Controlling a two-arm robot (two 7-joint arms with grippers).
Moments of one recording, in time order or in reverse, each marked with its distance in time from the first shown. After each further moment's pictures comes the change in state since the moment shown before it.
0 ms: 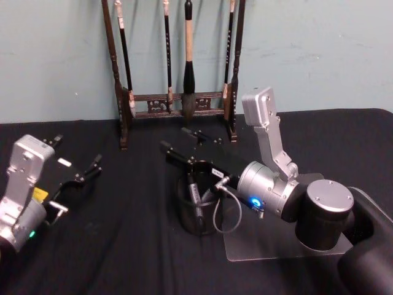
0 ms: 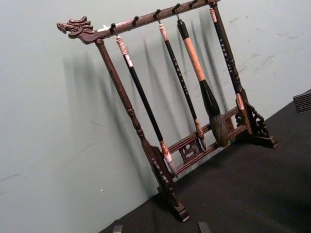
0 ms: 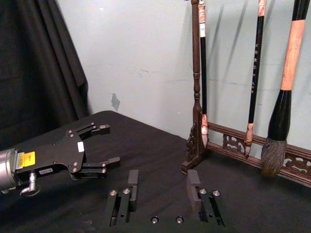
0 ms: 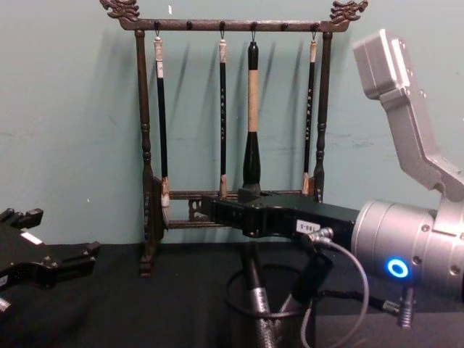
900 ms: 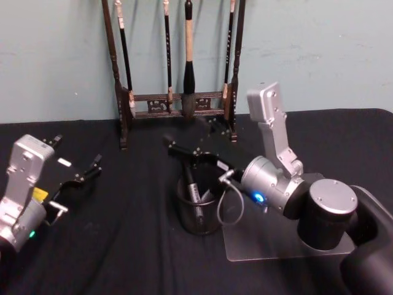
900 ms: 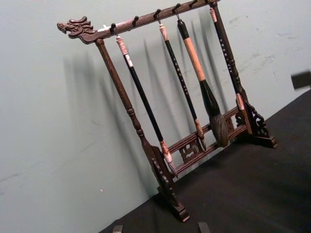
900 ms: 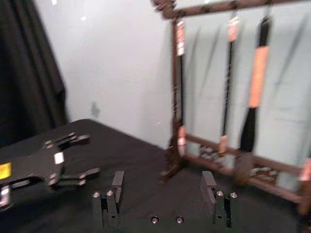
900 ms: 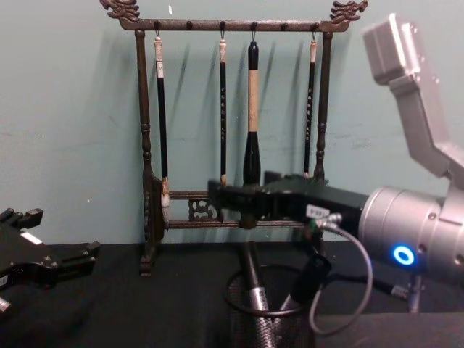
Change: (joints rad) left arm 0.000 0.000 0.000 0.000 0.000 0.000 0.000; right arm -0.017 0.002 0.011 -0.040 -0.038 -0.020 -0.074
